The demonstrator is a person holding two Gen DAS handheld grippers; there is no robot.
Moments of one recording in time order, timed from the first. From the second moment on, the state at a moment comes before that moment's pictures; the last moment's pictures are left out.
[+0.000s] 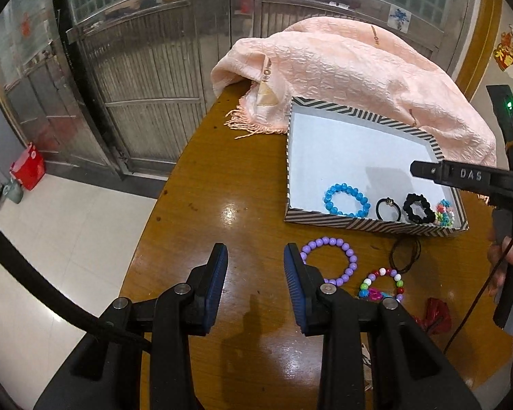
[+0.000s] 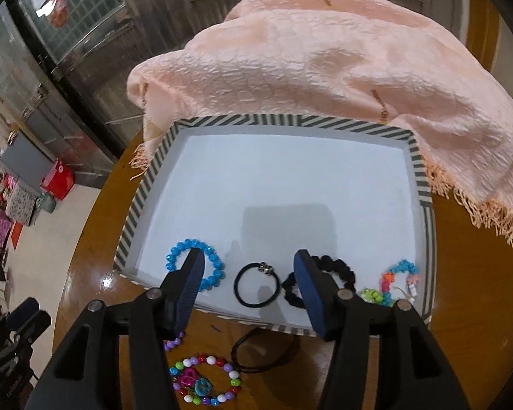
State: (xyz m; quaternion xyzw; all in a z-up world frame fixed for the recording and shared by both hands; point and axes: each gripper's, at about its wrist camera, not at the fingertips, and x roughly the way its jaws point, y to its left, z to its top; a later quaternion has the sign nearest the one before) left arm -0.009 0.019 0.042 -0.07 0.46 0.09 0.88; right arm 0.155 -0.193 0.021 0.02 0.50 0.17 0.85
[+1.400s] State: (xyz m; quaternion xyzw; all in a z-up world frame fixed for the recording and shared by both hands) left arm 0.030 0.031 0.000 -0.03 0.51 -0.02 0.86; right arm 0.034 -0.228 0.012 0.02 0.49 0.11 0.86
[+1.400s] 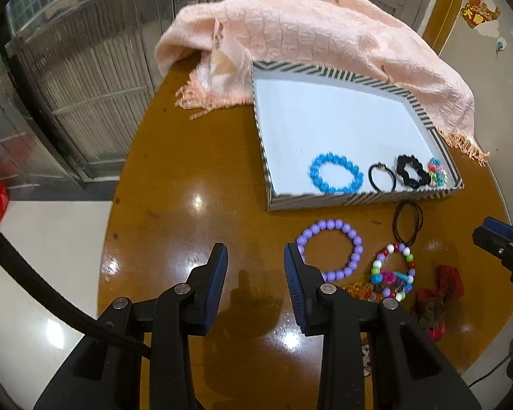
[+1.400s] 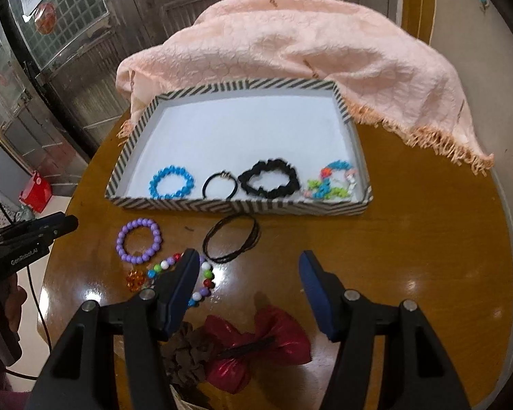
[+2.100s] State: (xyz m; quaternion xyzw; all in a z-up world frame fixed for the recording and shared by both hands) left arm 0.052 0.020 -0.029 -0.08 0.55 -0.03 0.83; right arm 0.098 -0.199 -0.059 -0.03 0.50 0.12 0.86
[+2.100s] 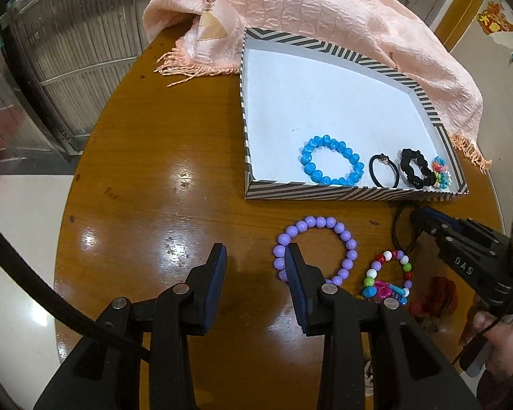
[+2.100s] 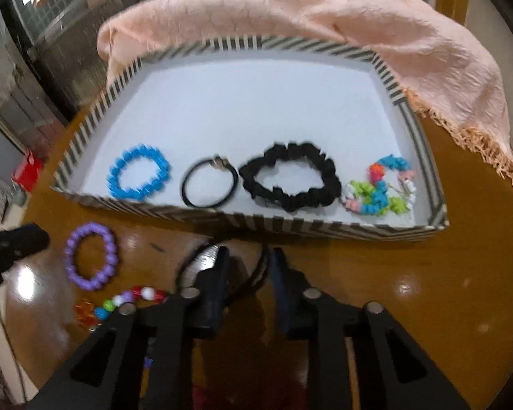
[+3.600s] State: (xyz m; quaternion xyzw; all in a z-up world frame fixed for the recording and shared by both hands) left arm 0.058 0.002 0.058 -0.01 0.47 -0.05 0.88; right arm 0.074 -0.232 0.047 0.02 0.42 0.19 0.88
